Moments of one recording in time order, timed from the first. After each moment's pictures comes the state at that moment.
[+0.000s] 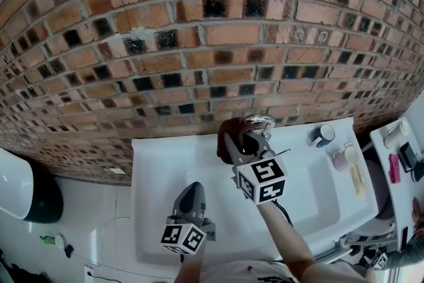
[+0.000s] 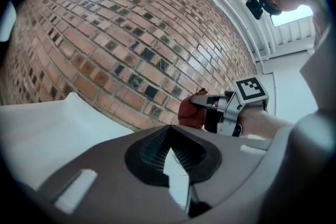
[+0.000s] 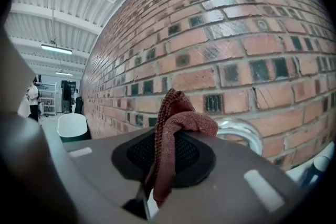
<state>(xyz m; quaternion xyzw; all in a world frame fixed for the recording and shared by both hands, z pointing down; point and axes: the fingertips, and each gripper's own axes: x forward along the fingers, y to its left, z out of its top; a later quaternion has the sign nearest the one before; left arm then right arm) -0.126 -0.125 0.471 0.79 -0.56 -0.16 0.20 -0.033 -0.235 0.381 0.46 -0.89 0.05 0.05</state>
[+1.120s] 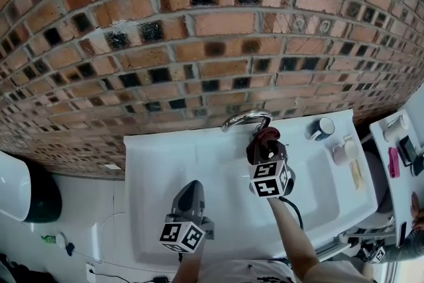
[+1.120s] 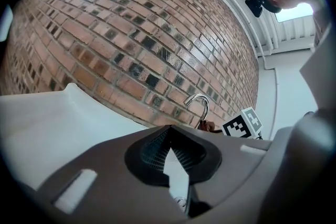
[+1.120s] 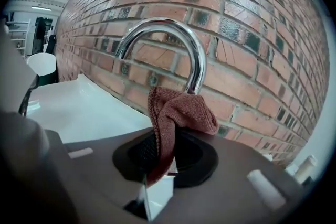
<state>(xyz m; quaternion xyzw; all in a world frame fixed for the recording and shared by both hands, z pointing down) -0.114 -0.135 0.495 0.79 -0.55 -0.13 0.22 0.087 -0.255 0.517 0.58 -0.75 0.02 0.31</state>
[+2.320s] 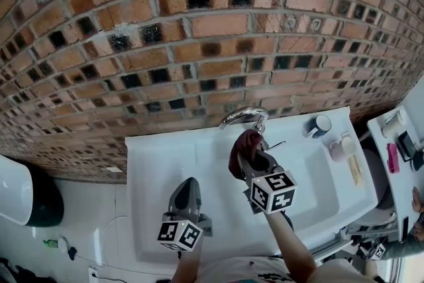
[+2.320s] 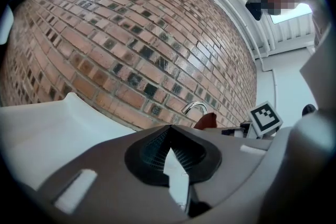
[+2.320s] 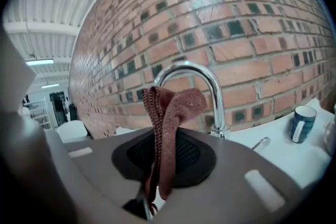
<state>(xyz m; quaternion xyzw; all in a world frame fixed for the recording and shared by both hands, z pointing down) -0.124 -0.129 0.474 0.79 -0.56 -0.15 0.19 0.025 -0.198 0.466 0.49 -0.85 0.17 0.06</state>
